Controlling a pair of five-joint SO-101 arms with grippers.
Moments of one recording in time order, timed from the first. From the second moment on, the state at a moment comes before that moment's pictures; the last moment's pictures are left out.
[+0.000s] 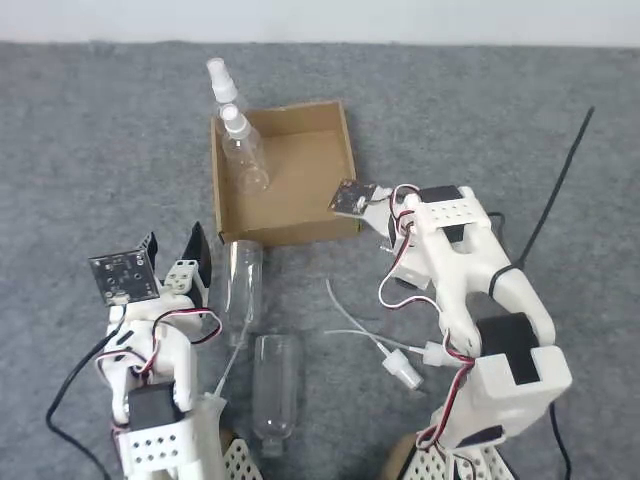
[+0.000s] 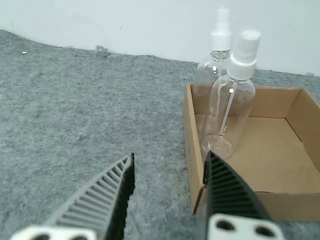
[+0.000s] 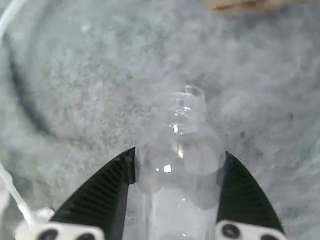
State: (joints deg) left arm -16.8 -103.4 97.0 40.9 6.7; right arm -13.6 9.3 23.0 62.4 54.2
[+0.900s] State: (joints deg) left arm -16.8 -103.4 97.0 40.9 6.7; right arm -16.8 9.3 12.5 79.6 24.5
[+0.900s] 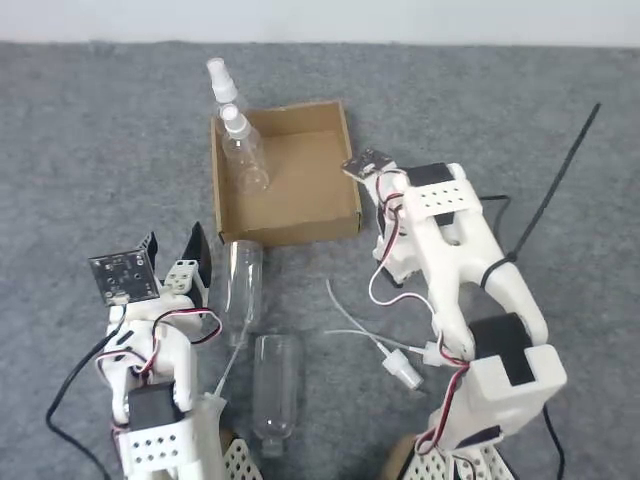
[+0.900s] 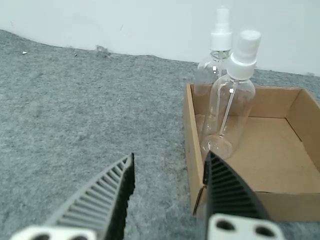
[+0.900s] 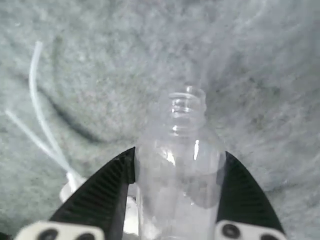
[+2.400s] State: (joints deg) left arm -16.8 -103.4 97.0 40.9 6.7; right arm -27.4 -27.3 36.7 69.6 9.1
